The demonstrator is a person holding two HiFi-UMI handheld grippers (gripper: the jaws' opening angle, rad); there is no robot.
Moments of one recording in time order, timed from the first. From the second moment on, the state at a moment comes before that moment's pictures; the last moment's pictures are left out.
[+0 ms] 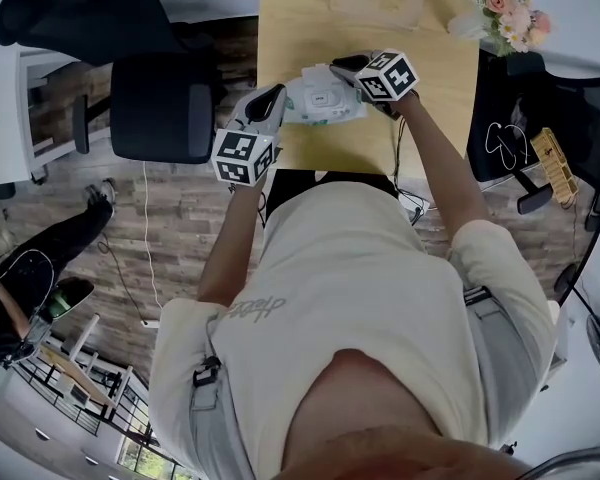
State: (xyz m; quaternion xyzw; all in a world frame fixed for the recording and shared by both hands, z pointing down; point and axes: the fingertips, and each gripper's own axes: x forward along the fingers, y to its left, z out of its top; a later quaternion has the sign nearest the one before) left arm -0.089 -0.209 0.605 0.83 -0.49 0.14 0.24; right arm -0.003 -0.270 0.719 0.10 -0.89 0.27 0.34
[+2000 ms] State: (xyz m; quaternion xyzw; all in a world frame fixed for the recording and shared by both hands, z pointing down) left arm -0.098 -0.157 0.605 0.84 -0.47 0.13 0.24; right arm 0.019 -0.178 0.753 0.12 -0.86 0.23 0.44
